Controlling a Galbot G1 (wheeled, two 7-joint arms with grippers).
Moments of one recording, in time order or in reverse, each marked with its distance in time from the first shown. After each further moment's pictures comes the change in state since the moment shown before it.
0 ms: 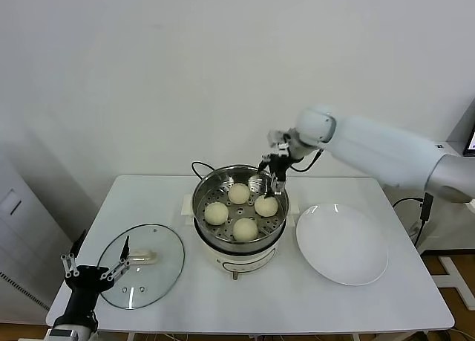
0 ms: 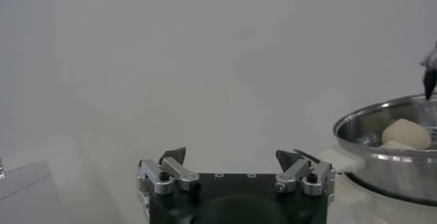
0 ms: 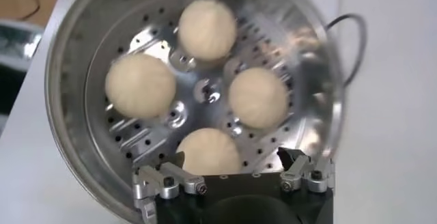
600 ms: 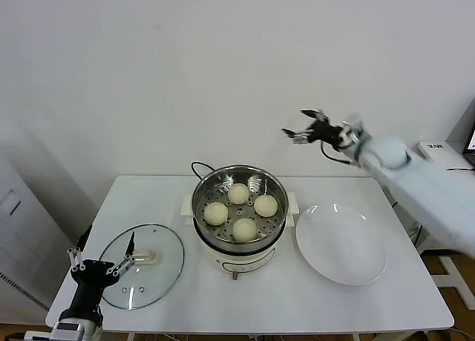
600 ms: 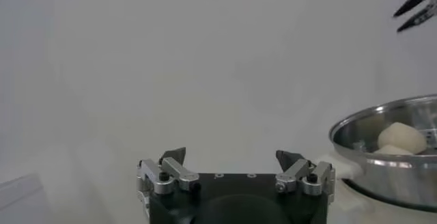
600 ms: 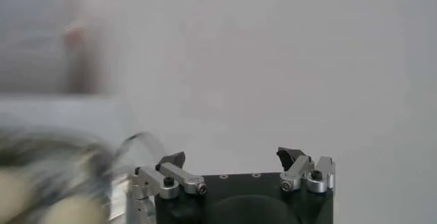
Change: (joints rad) left arm -0.024 0.032 0.035 0.012 0.028 0.009 -0.011; right arm -0.718 -0.257 0.817 0.138 0.342 0.242 0.793
